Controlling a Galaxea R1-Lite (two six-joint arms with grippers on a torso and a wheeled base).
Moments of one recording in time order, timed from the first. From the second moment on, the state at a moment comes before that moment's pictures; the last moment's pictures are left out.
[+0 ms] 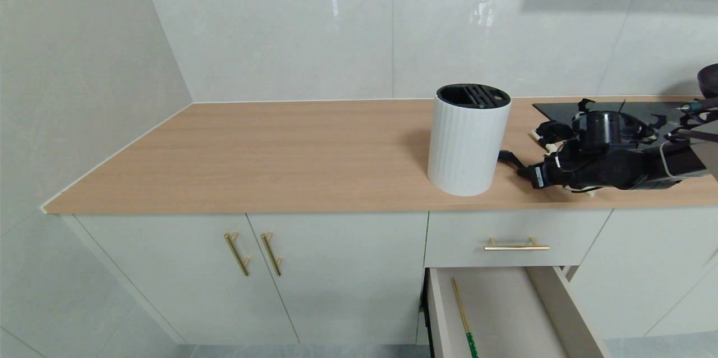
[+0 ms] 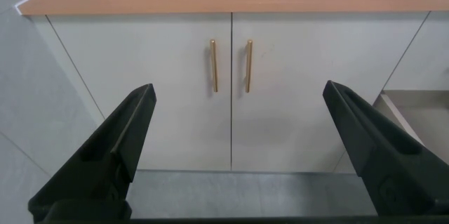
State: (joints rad) left arm 0.00 0.00 0.00 0.00 0.02 0.00; right arm -0.01 2.28 -1.54 -0.19 0.29 -0.25
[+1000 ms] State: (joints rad) left arm 0.00 0.00 0.00 0.00 0.02 0.00; right arm 0.07 1.76 -1.08 -0.01 0.06 0.20
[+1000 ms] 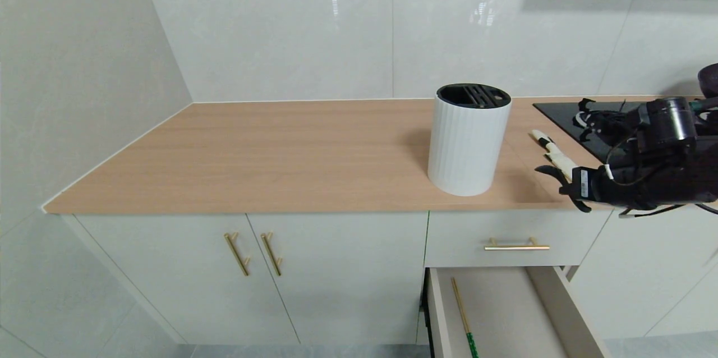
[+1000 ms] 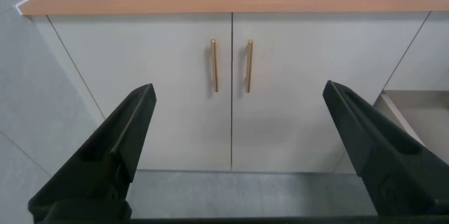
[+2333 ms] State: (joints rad) left arm 0.00 0.00 0.00 0.00 0.02 0.00; right arm 0.27 1.65 -0.74 -0.04 0.04 0.22
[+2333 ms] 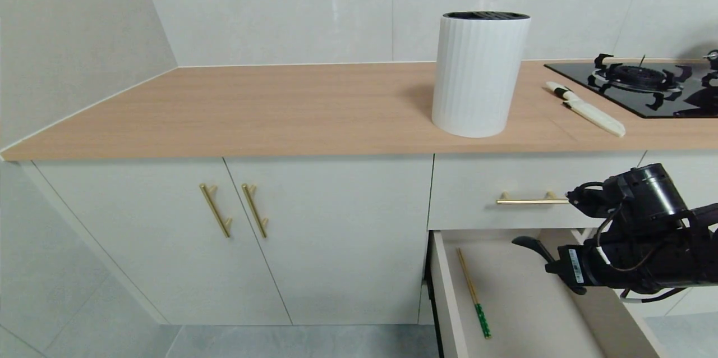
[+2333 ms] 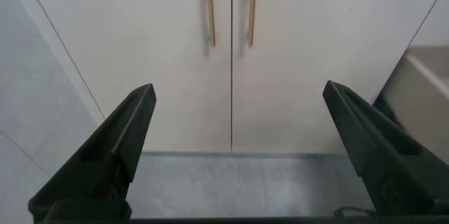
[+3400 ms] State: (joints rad) left arm 0.00 0.00 0.00 0.00 0.02 0.00; right arm 0.27 1.78 -0.73 -0.13 -0.02 0.22
